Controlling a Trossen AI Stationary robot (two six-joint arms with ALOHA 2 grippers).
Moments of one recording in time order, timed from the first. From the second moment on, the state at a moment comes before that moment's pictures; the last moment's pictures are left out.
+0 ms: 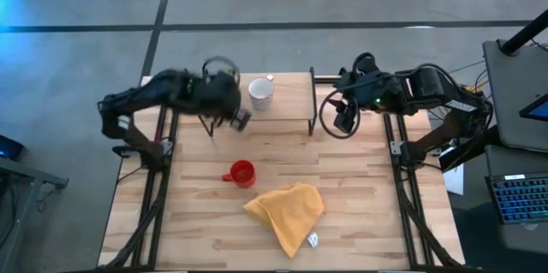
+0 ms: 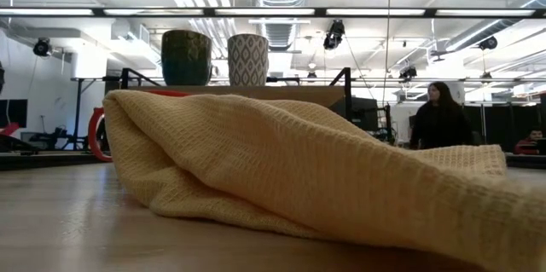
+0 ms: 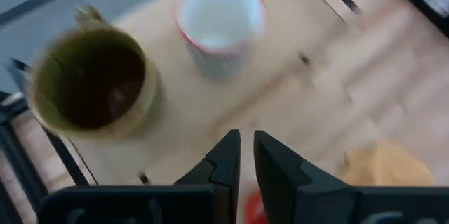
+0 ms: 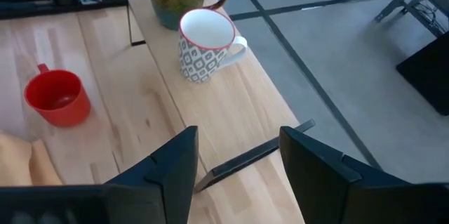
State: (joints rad) left arm 0.01 1.57 2.06 -1.57 -0.43 -0.84; right arm 0.06 1.44 1.96 -1.30 0.53 0.18
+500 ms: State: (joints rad) left arm -0.34 1.38 1.36 -1.23 -0.28 -1.59; right arm 0.06 1.43 1.92 -1.30 0.53 0.22
